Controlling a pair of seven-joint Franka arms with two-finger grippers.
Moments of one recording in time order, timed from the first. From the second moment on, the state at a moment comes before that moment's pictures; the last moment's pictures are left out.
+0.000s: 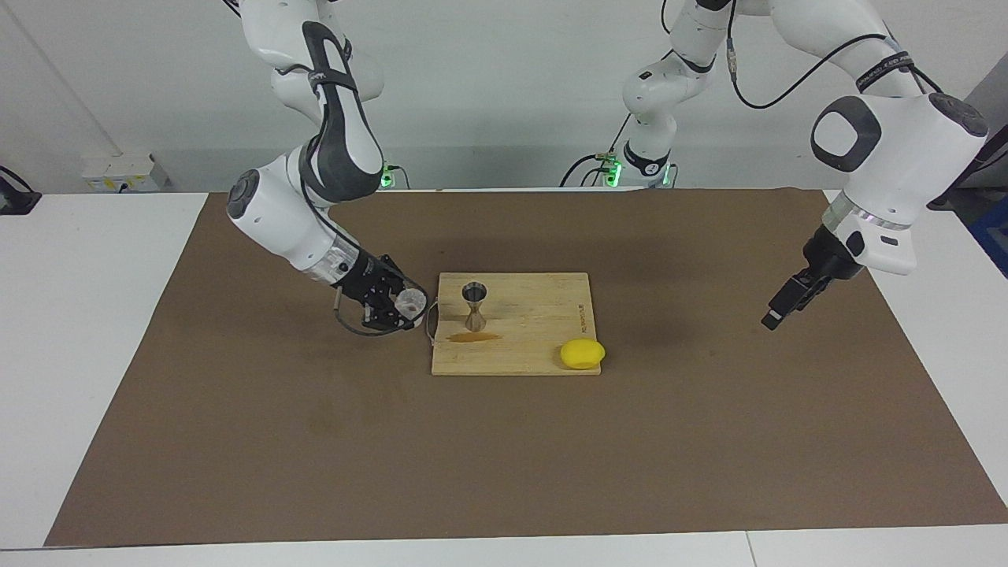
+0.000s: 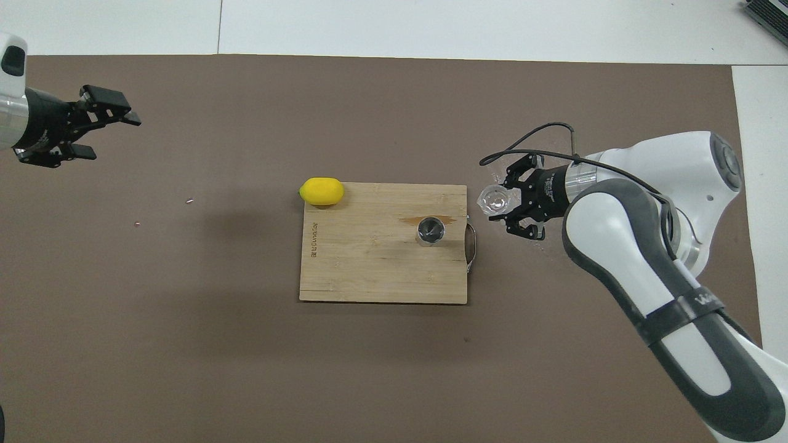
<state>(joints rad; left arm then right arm) 0.47 0.22 -0.51 -1.63 -0.01 1.97 -0.40 0.20 0.18 0.01 -1.96 0.61 2.20 1.47</state>
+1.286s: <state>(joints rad) 0.29 -0.06 -0.33 -1.62 0.06 1.53 -0.03 0.39 0.18 0.01 -1.89 0.13 2.21 1.68</state>
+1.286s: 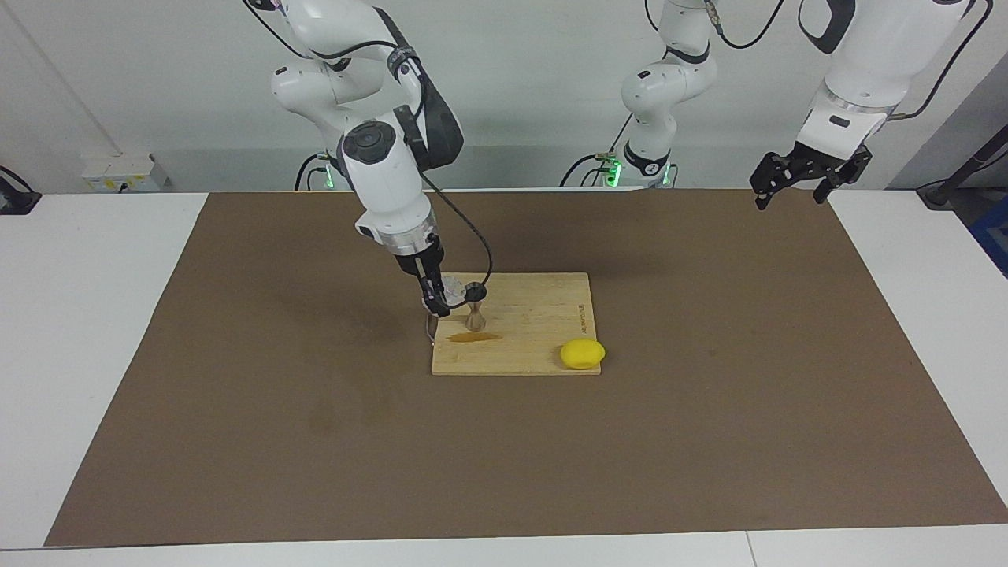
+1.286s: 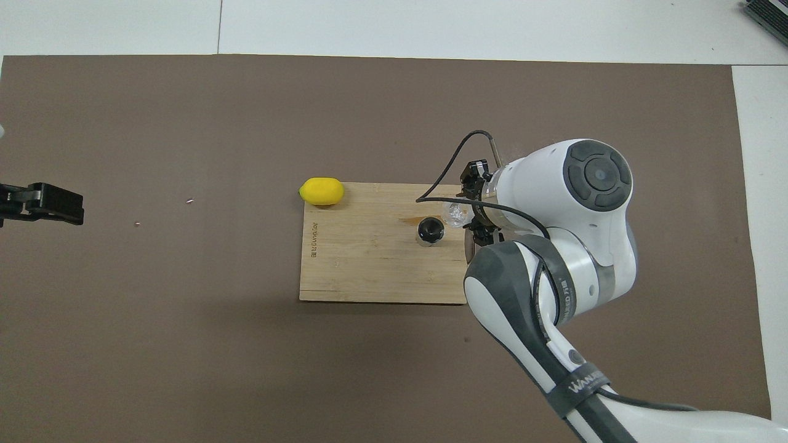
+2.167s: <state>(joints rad) -0.06 -0.07 0.03 -1.62 0.00 1.52 -0.02 0.47 0.18 0.01 -1.89 -0.12 2.22 1.68</state>
